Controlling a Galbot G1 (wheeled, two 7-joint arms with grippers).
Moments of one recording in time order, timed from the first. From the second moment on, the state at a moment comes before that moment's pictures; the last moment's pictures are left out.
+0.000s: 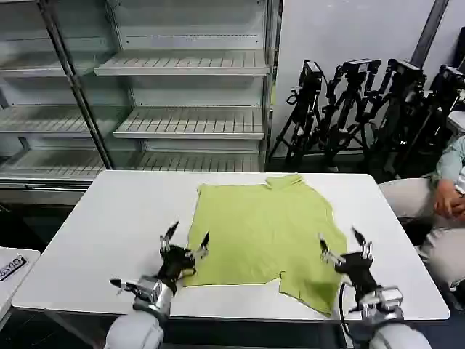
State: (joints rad) left arm 1.42 -1.28 -0.32 -2.12 -0.18 0.38 -0.08; right arm -1.74 1.13 0.62 2.21 0.29 -0.22 0.02
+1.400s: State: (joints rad) left arm 1.53 -1.27 -0.33 -2.18 -0.33 0.56 -0.20; right arm -1.81 1.13 0.56 2.24 0.39 -0.31 0.04
